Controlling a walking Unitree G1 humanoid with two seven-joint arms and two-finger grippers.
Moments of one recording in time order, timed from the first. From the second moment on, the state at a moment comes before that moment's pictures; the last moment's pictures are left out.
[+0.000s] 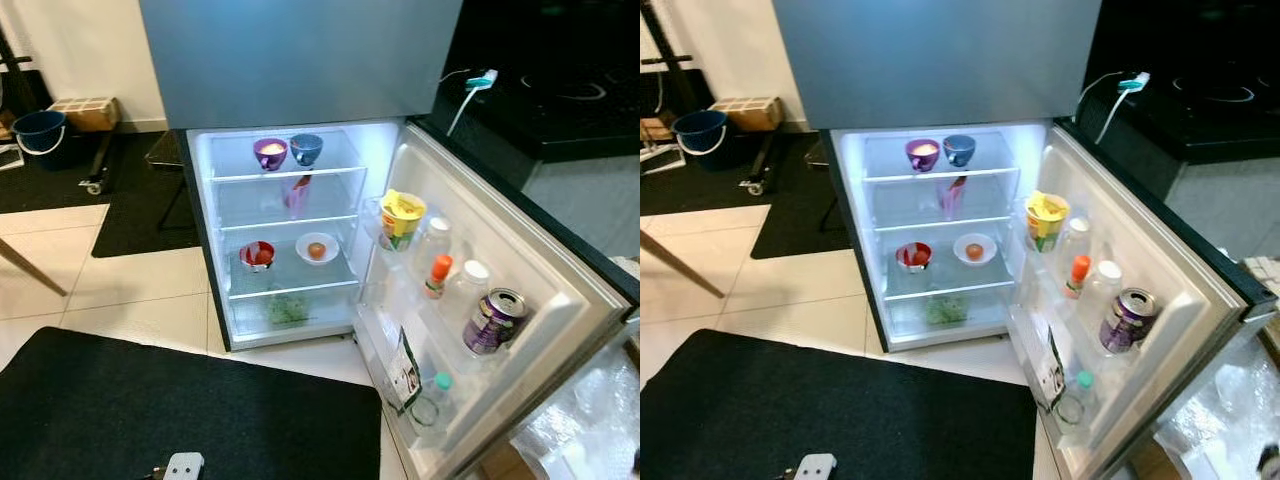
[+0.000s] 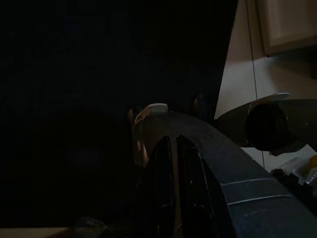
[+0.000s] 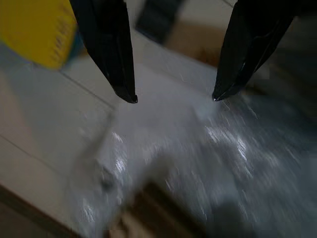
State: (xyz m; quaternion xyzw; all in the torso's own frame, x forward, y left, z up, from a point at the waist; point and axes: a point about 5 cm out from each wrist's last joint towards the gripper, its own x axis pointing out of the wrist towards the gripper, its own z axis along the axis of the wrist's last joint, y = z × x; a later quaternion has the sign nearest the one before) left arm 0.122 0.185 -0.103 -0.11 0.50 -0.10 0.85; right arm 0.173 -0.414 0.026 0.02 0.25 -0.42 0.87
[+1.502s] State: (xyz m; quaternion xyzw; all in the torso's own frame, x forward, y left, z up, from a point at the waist) left arm 0.122 0.185 -0.102 -0.11 0.50 -0.10 0.86; right arm 0.275 -0.224 0.037 0.22 0.14 0.34 0.90
